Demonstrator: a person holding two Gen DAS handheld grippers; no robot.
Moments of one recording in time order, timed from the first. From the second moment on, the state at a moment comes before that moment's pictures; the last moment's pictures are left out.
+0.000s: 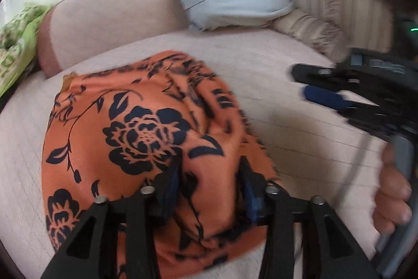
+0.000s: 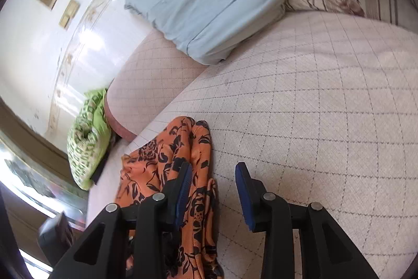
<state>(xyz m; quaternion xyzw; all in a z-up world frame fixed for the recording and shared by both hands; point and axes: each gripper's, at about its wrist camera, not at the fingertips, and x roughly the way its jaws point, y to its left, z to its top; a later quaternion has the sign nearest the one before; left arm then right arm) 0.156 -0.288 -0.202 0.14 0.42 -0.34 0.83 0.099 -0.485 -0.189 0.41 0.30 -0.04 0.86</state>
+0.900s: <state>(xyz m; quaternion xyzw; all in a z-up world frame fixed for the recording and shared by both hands) 0.184 -0.125 -0.204 0.06 0.47 -0.23 0.85 0.096 -0.387 -0.182 0.29 0.35 0.07 0.89</state>
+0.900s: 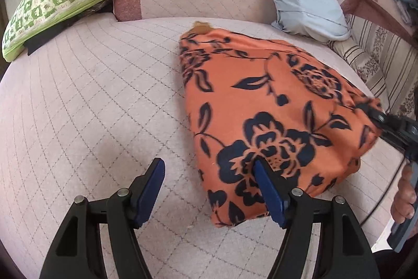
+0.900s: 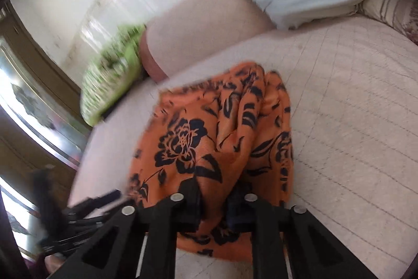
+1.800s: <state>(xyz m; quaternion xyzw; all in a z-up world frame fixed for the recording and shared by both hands) 0.218 -0.164 -0.218 0.06 0.51 -0.21 0.83 0.145 -0.366 -0.210 0.19 0.43 0.08 0.88</state>
